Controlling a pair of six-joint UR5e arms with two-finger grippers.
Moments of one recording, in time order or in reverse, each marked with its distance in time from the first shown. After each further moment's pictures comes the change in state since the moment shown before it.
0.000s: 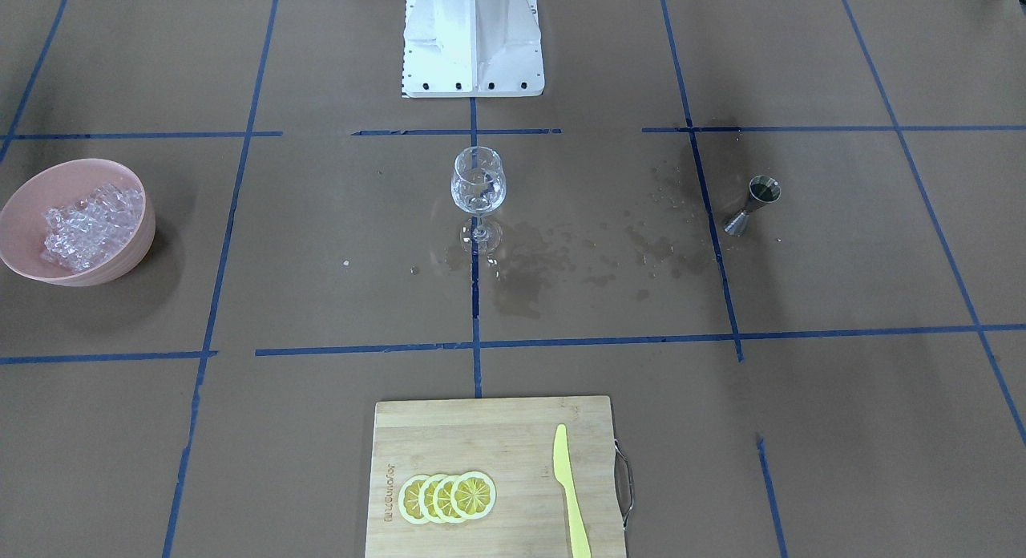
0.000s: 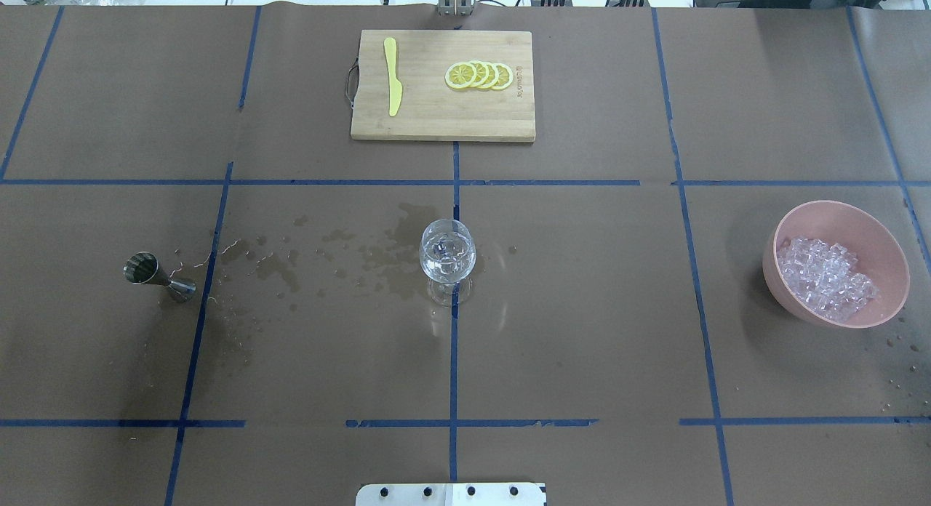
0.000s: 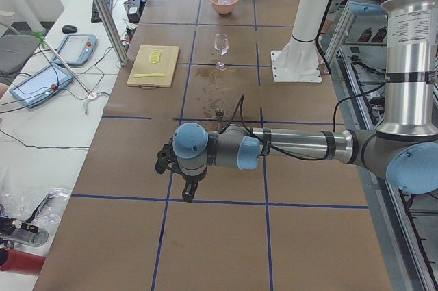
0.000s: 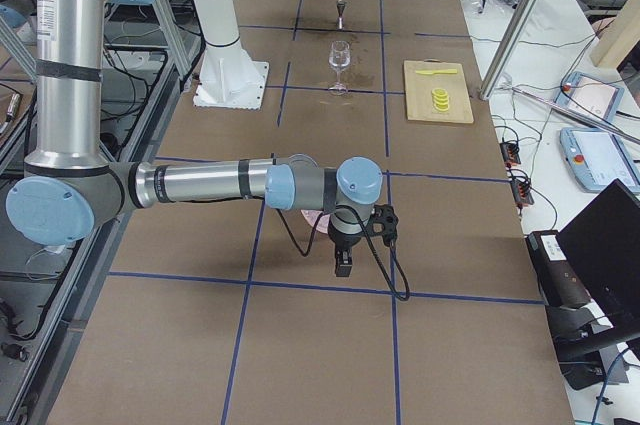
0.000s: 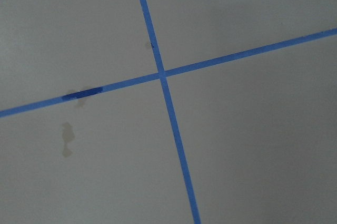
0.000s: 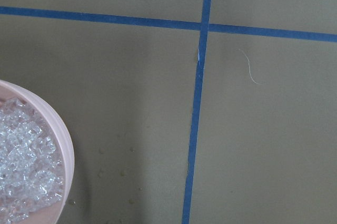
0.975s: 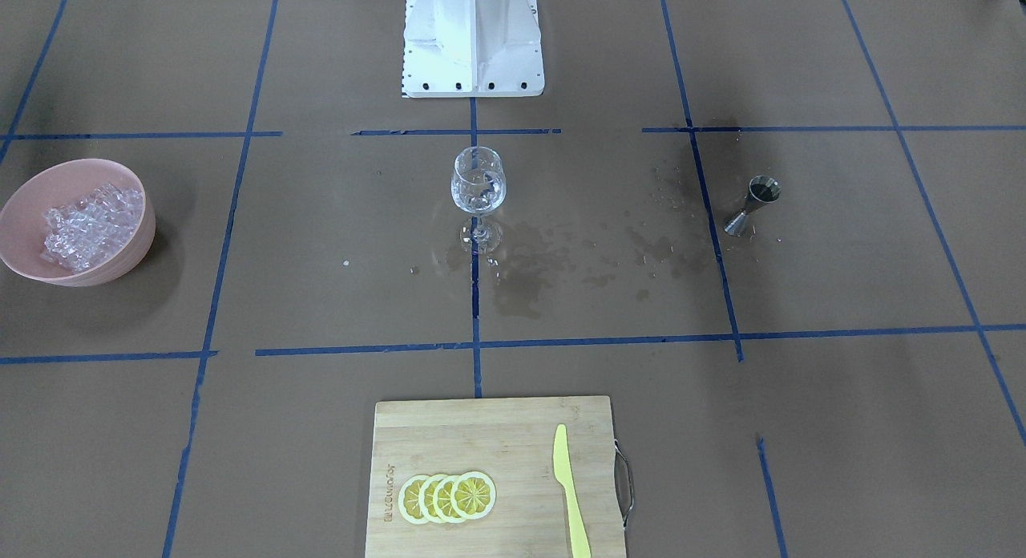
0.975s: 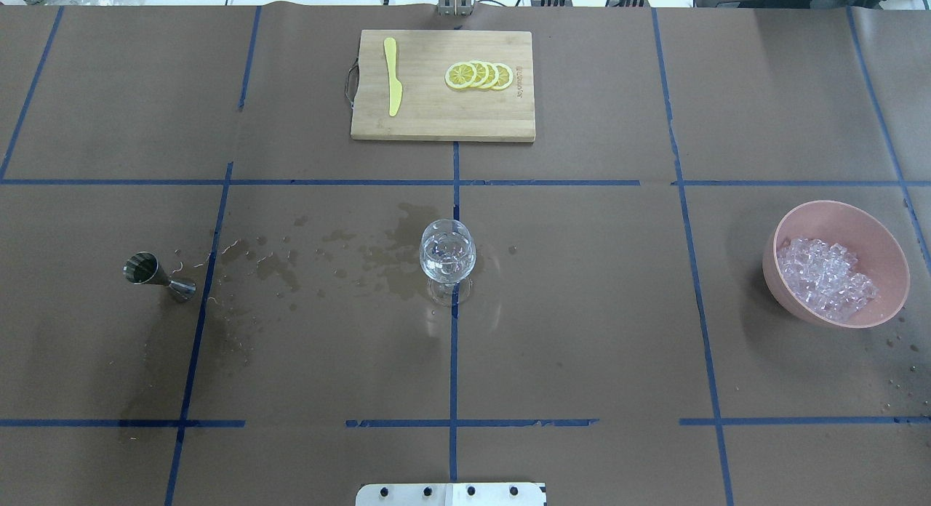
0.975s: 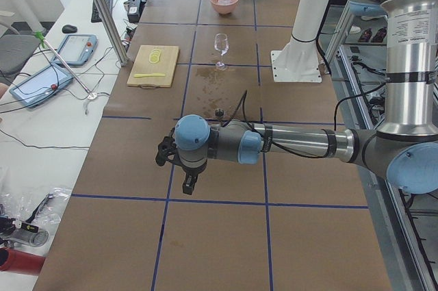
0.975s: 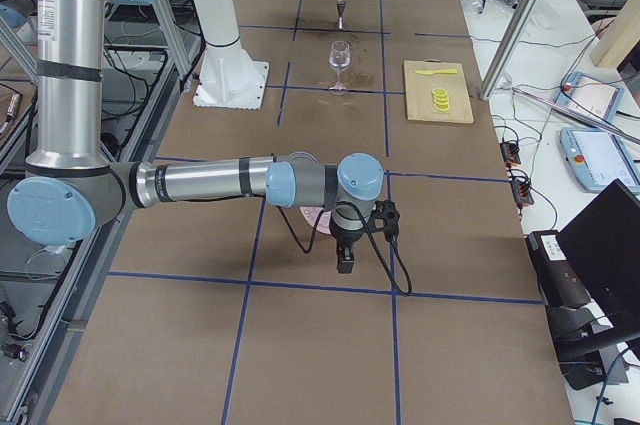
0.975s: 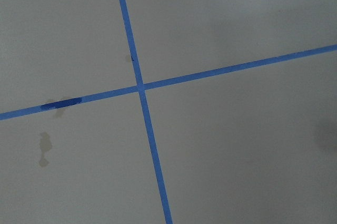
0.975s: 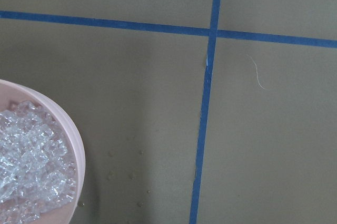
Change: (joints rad) left arm 0.003 -0.002 -0.045 -0.046 0.008 0.027; right arm 0.000 0.006 0.015 0.002 0.016 0.000
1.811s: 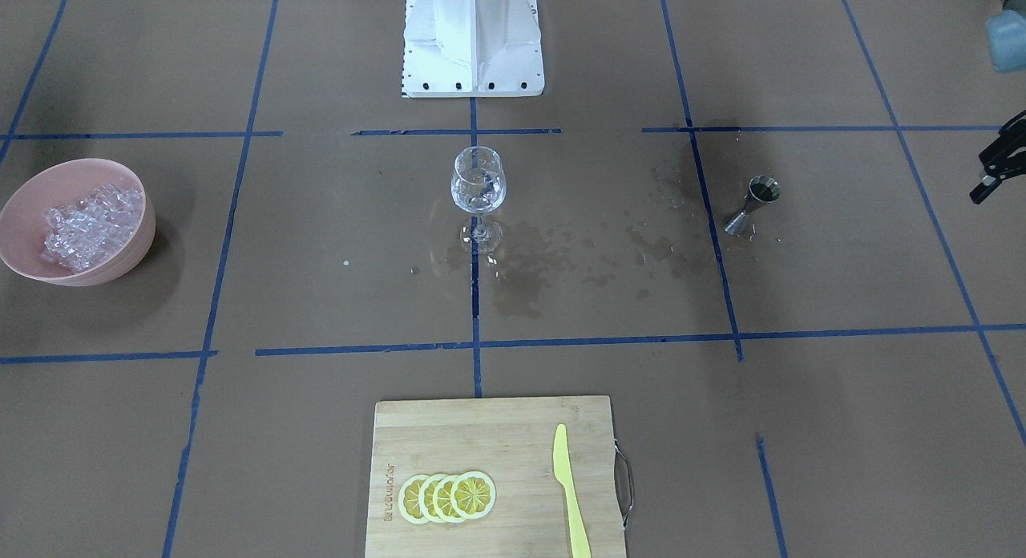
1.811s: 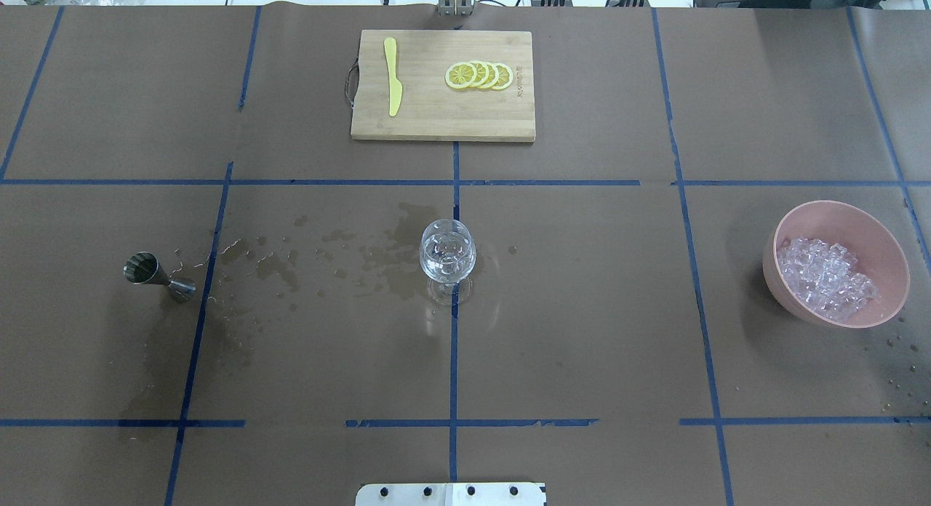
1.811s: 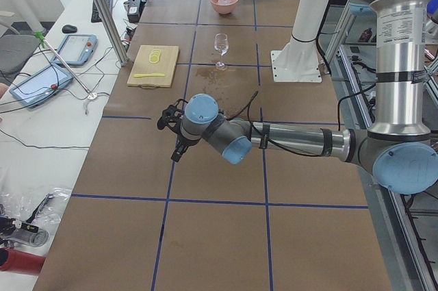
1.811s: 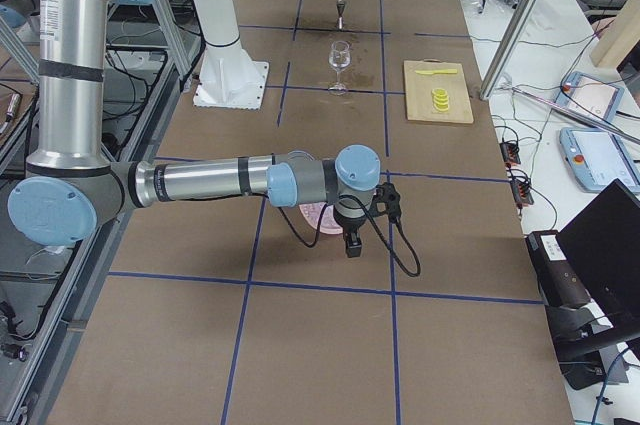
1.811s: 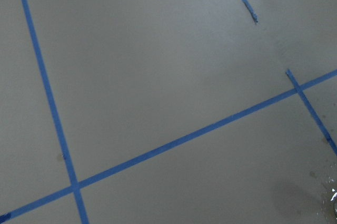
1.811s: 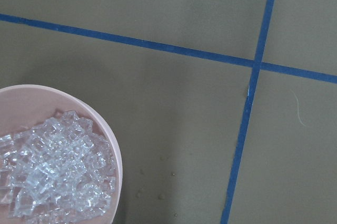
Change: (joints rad) left arm 0.268 0.016 0.010 -0.700 0.160 -0.447; right arm -0.048 -0.010 0.005 0.142 0.067 0.001
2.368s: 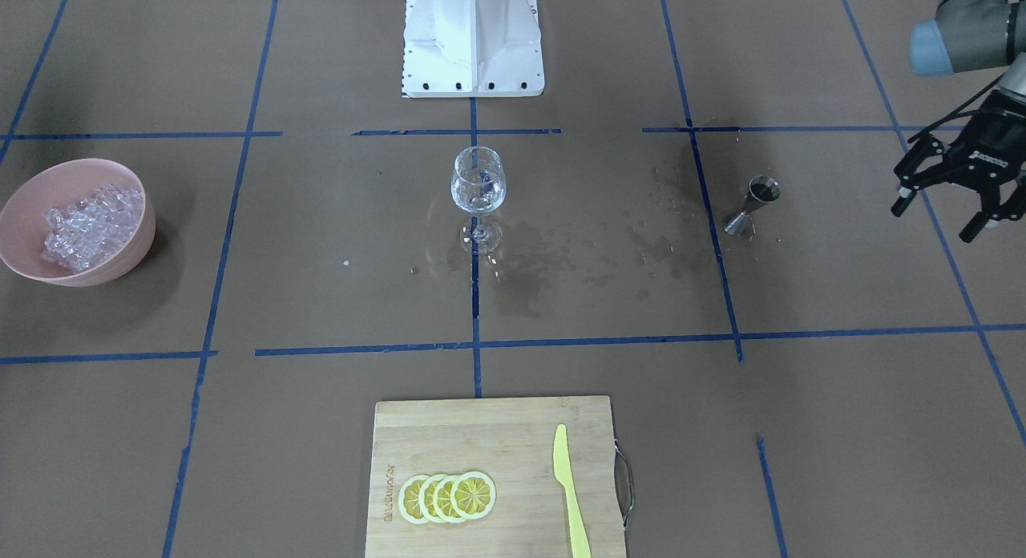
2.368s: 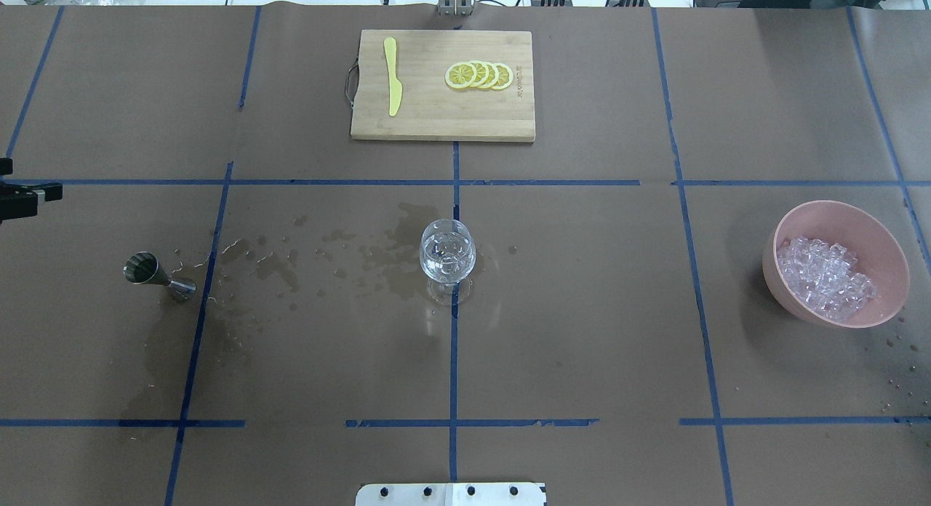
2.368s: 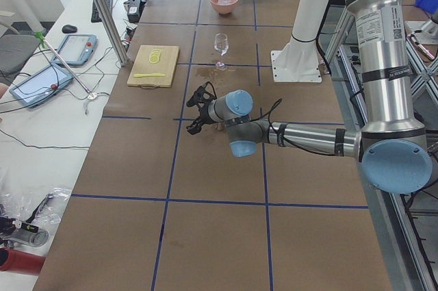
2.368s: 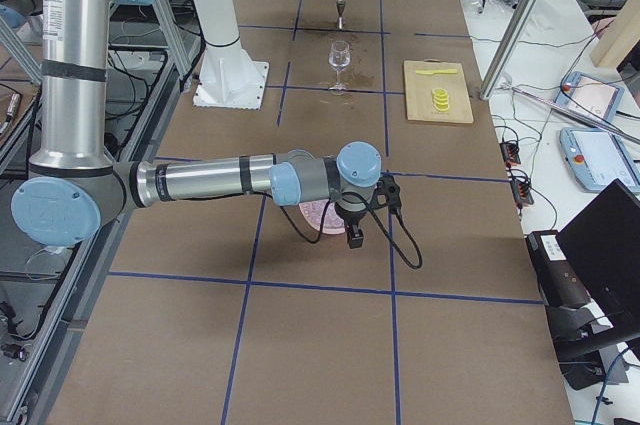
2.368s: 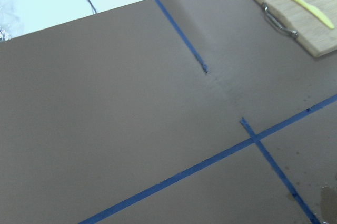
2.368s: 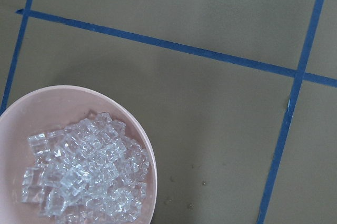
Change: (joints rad) left arm 0.366 0.121 -0.085 -0.513 0.454 -0.431; right arm -0.017 0.006 0.000 0.046 0.050 0.032
